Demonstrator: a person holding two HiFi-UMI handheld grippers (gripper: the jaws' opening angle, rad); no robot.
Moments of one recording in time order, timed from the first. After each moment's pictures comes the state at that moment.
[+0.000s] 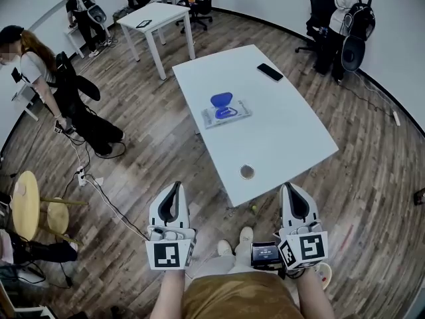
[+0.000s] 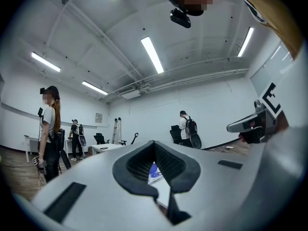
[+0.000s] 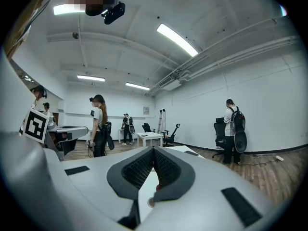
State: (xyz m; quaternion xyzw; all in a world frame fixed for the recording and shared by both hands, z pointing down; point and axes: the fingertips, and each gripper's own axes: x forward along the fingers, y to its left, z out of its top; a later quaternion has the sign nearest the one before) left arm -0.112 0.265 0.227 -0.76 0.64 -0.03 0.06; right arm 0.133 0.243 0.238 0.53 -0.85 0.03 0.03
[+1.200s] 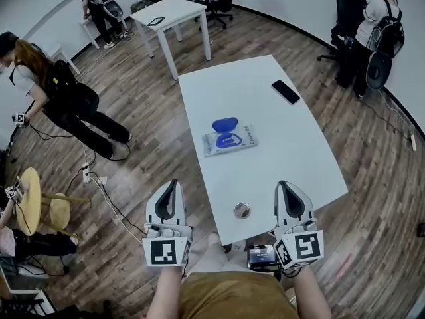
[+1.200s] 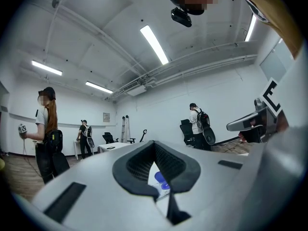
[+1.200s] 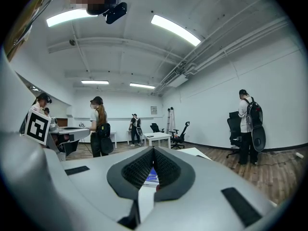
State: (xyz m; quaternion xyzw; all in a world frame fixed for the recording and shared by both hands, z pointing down) left arm -0.108 0.101 0.234 -0.72 0.69 -0.06 0.05; right arm 0.128 0.053 0.253 0.47 -0.88 0.05 0.02
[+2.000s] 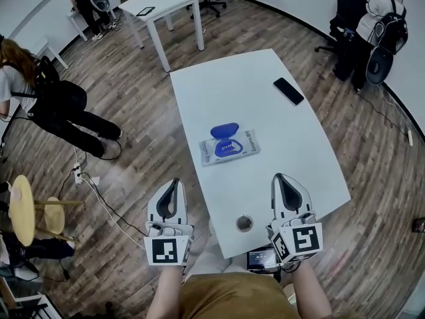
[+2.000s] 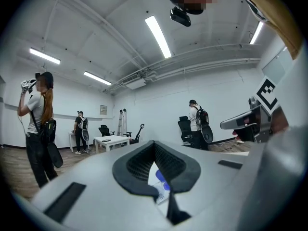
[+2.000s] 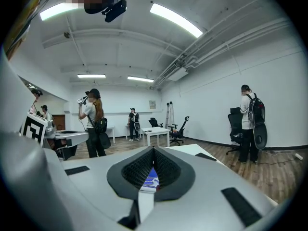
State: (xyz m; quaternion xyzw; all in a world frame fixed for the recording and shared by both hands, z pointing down) left arm -0.133 0.026 0.274 -0.74 0.67 -0.06 0.02; right arm 0.088 -0.027 0.275 0.48 -0.88 0.06 0.05
